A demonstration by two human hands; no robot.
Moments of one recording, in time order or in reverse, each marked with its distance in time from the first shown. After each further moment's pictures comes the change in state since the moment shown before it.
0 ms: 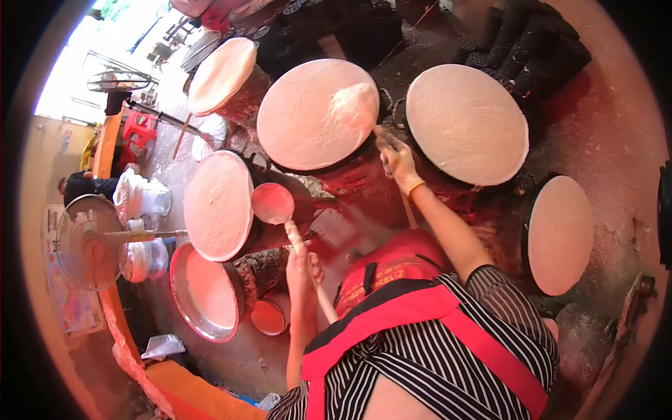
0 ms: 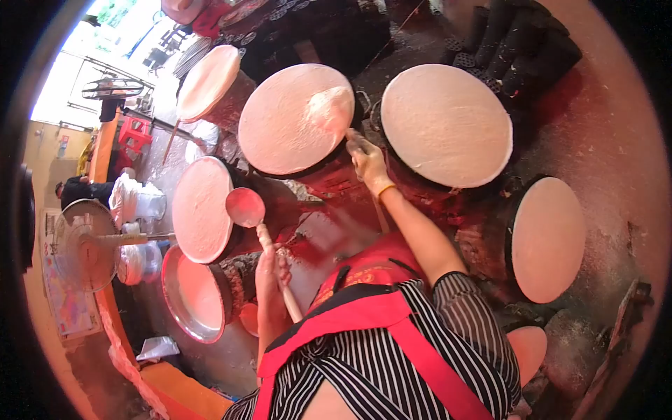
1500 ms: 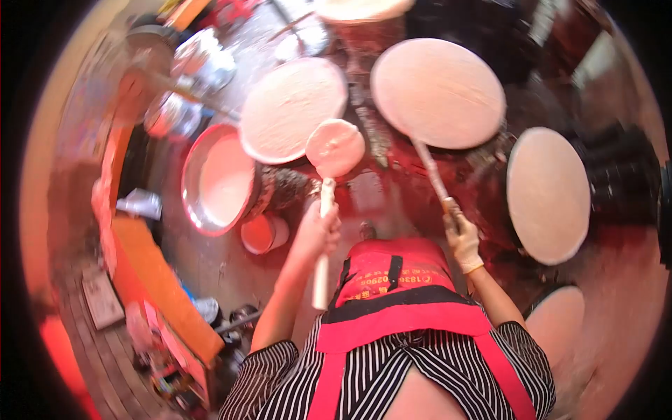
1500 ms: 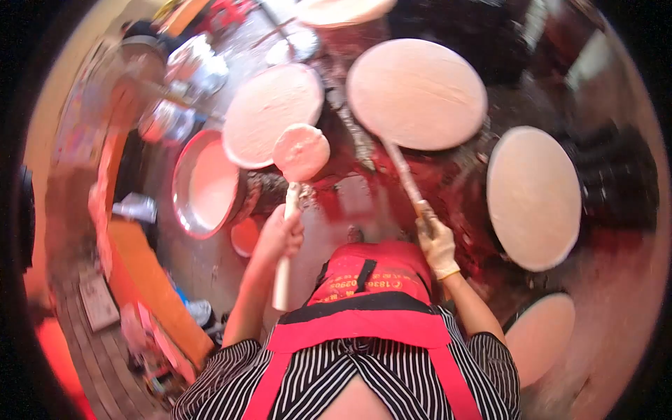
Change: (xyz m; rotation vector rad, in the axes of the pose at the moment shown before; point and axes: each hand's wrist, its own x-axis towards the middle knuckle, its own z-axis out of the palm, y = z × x) left_hand -0.040 0.051 -0.046 0.065 0.183 -0.113; right_hand -0.110 0.044 -0.023 -0.824 -0.447 -0.292
